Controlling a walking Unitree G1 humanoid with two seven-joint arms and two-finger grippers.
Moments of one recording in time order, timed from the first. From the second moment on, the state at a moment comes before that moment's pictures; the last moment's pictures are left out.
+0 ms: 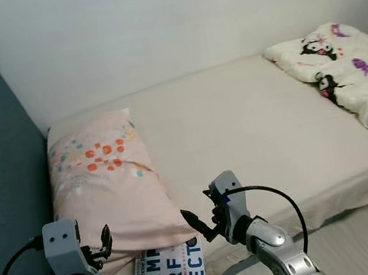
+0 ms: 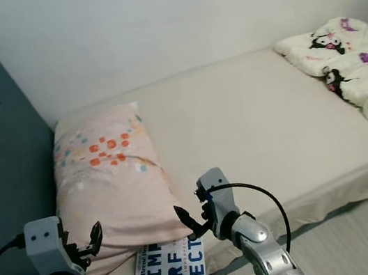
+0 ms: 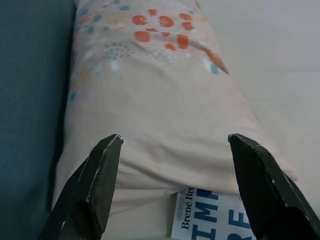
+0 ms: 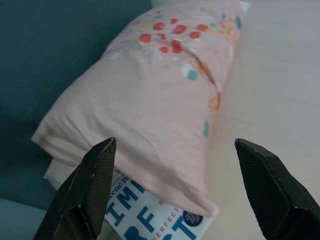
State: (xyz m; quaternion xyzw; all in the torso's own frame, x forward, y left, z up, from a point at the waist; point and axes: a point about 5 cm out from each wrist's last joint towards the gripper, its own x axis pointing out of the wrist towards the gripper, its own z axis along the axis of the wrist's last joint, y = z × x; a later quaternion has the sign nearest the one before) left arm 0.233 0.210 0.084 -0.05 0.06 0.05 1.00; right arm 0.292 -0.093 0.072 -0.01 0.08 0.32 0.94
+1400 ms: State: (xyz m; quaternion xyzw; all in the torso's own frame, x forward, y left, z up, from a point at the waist) left arm 0.234 0.194 0.092 -0.08 0.04 0.01 1.00; right arm 0.288 -0.094 0.073 -0.01 0.08 0.33 0.94
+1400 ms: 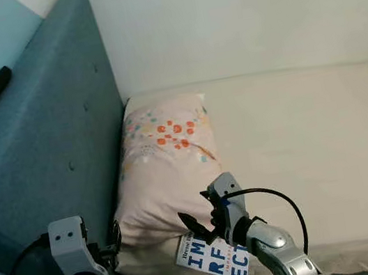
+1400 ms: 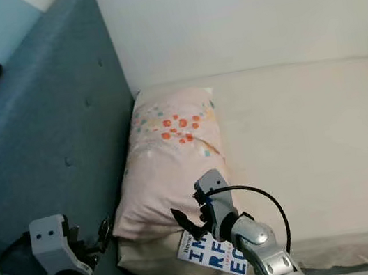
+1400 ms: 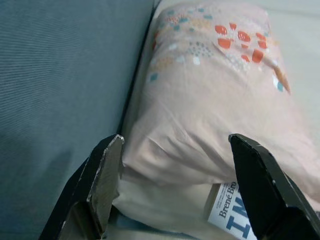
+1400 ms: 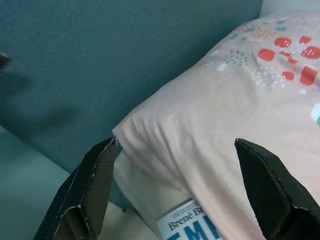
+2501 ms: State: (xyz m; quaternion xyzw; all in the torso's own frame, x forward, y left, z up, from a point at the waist) left arm 0.243 0.180 0.090 -0.05 0.08 -0.06 0.99; right arm 0.292 -0.095 0.079 0.04 0.06 0.29 0.95
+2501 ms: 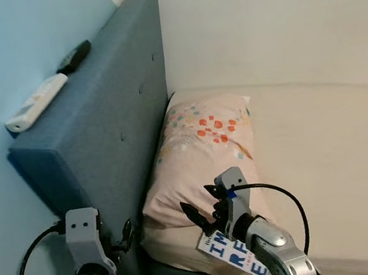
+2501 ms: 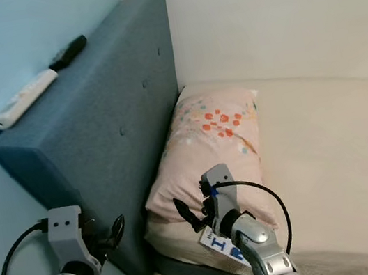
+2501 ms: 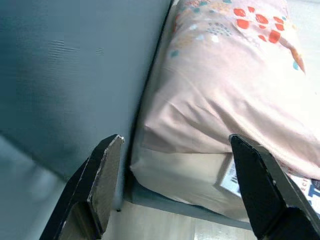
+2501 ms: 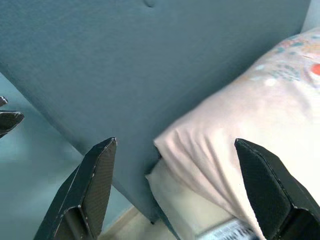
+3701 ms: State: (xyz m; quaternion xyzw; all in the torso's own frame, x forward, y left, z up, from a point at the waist) left arm 0.249 0.187 0.093 -0.05 0.06 -0.06 1.00; right arm 0.295 -0.107 0.078 0.03 0.07 0.26 0.96
